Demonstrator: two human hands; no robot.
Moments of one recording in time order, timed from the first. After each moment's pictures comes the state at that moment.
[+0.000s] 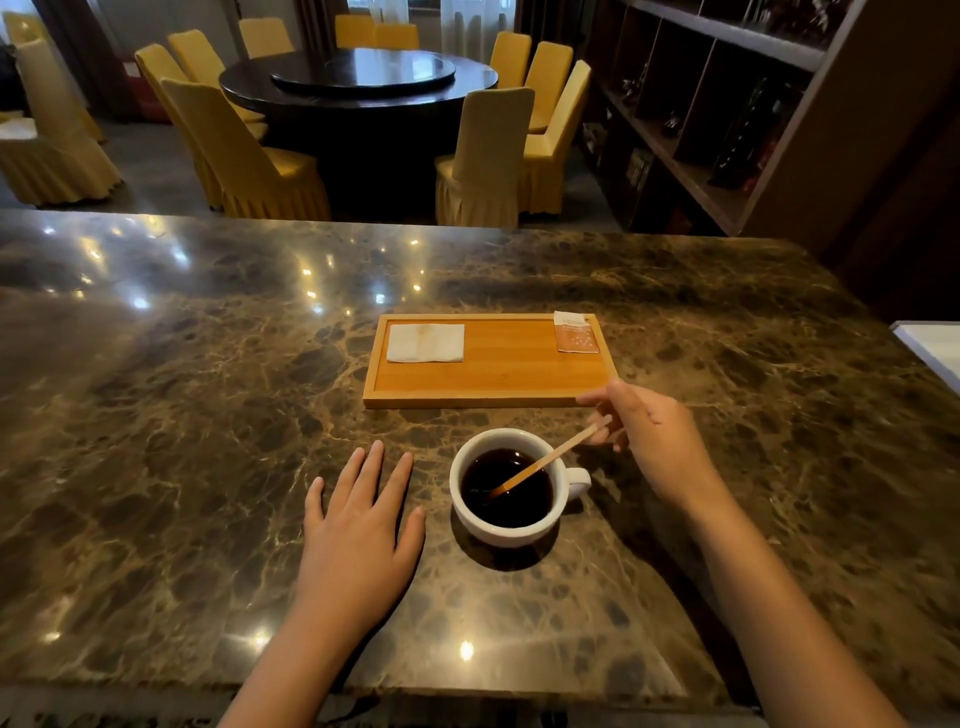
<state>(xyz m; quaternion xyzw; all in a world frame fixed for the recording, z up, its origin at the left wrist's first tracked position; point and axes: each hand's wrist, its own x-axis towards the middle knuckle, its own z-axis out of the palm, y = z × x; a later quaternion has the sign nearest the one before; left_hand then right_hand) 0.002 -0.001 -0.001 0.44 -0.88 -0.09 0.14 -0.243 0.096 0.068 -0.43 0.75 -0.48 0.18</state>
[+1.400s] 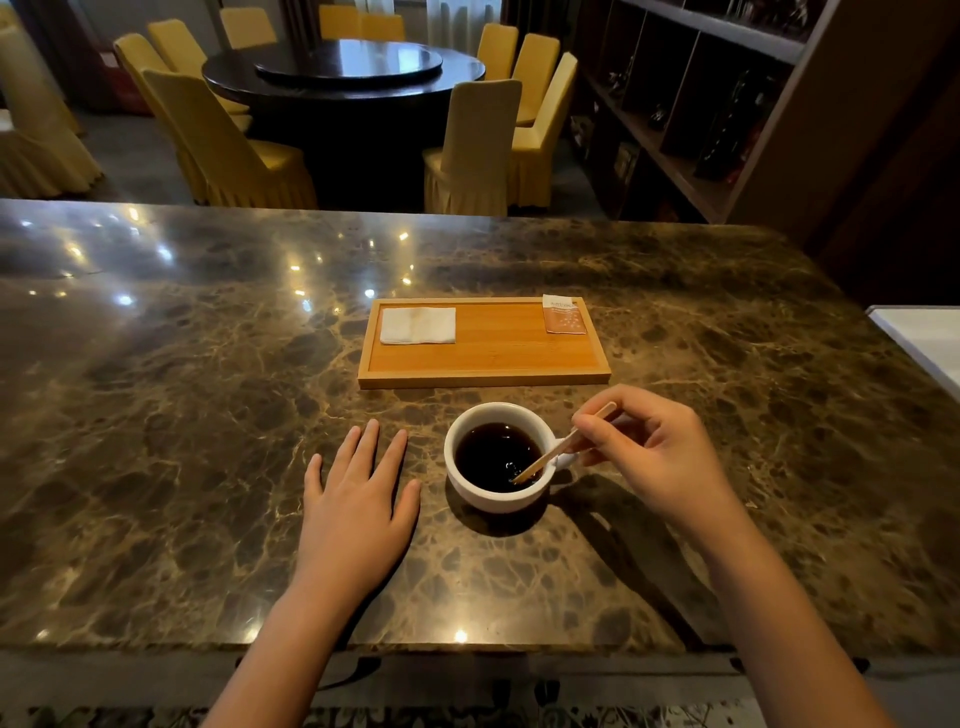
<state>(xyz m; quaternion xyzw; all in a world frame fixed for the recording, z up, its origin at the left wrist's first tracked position) 0.004 -0.002 -0.005 0.44 -0.88 -0.09 0.14 -0.206 0.137 0.088 -0.45 0.69 -0.52 0.23</state>
